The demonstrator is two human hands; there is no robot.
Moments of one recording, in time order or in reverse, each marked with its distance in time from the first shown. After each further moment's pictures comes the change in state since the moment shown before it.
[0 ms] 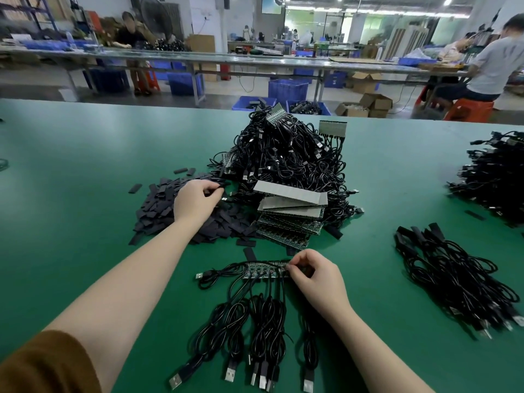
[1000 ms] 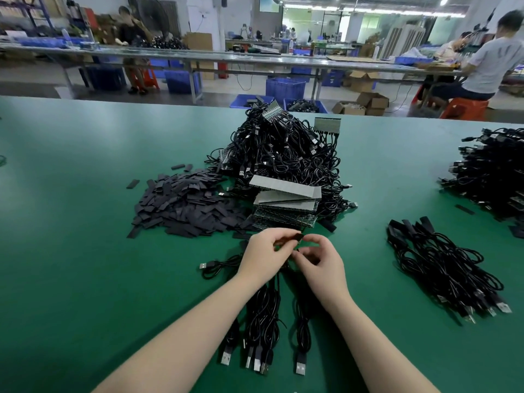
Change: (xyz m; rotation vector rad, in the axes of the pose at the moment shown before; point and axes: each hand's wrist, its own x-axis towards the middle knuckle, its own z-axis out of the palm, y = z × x) left_hand -0.138 0.085 0.063 -0.533 -0.359 0.133; right_hand -0.003 -0.002 -0.009 0.306 0.106 0.098
